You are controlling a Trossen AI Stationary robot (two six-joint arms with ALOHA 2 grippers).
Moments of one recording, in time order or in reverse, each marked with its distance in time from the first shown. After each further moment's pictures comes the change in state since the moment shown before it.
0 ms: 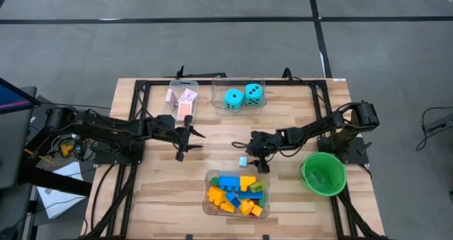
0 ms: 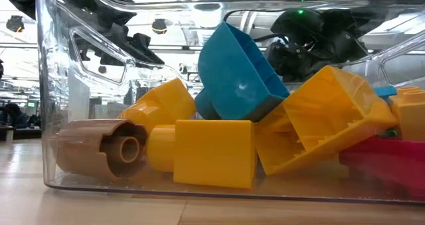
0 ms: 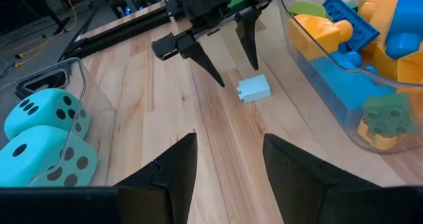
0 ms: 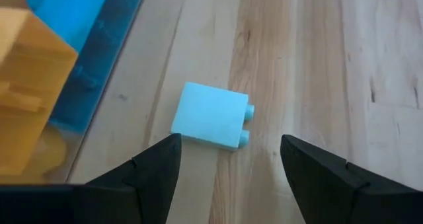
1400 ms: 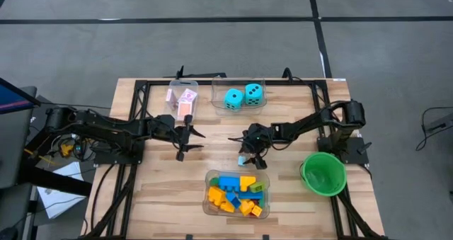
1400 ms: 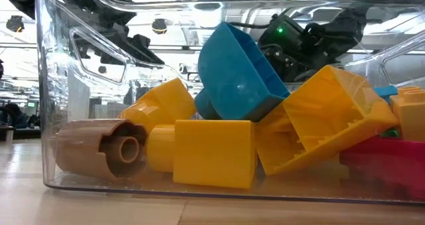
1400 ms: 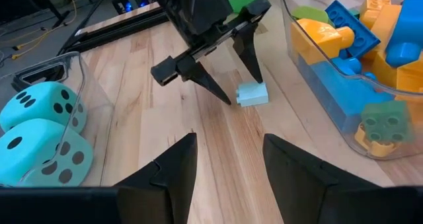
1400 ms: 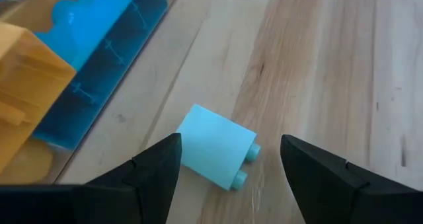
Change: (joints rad) left arm 0.000 0.000 0.000 0.003 -0.001 -0.045; right arm -0.122 0.129 0.039 0.133 -0.250 -0.168
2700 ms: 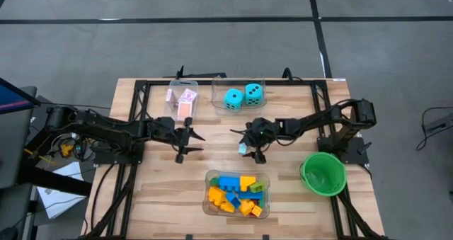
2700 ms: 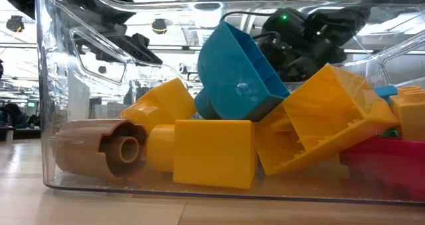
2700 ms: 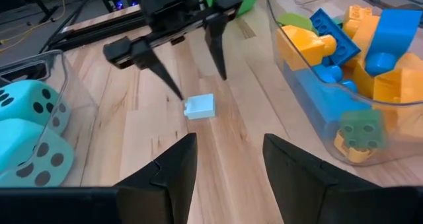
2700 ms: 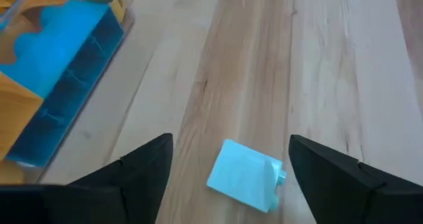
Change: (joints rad) left arm -0.038 0.000 0.000 -0.003 0.000 -0.053; right arm -0.022 -0.117 -0.004 -0.059 0.103 0.025
